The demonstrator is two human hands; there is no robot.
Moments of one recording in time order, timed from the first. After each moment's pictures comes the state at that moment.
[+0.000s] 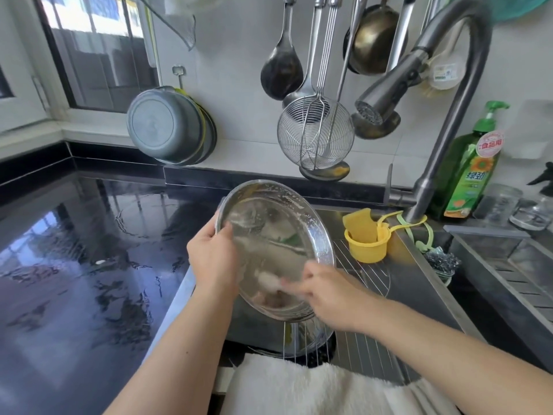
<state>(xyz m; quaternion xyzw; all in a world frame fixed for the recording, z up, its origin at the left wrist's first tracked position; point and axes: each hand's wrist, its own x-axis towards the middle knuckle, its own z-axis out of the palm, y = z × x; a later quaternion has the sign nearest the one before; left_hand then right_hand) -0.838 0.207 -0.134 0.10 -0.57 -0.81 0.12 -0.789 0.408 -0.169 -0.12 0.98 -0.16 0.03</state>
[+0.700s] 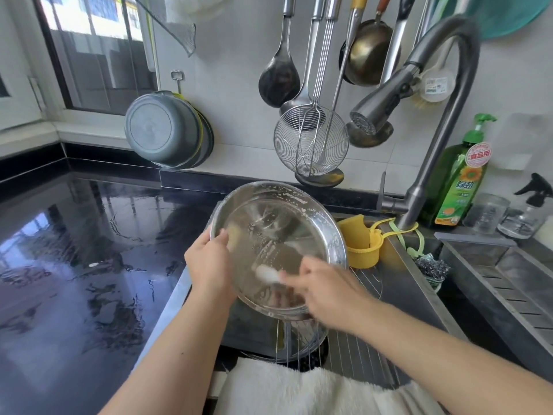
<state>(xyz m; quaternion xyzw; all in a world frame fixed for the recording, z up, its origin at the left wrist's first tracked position) -0.845 0.210 -0.143 0.14 -0.52 -0.84 0.07 -0.777 0.400 -0.148 -0.10 0.98 -0.14 -0.04</state>
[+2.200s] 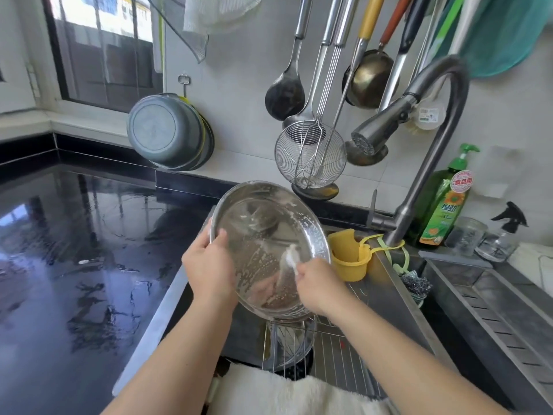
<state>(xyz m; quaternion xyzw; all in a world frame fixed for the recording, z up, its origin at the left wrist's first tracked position) -0.832 0.217 -0.132 0.12 -0.49 -0.85 0.11 -0.808 0.381 -0.134 0.13 0.98 -0.15 0.00</state>
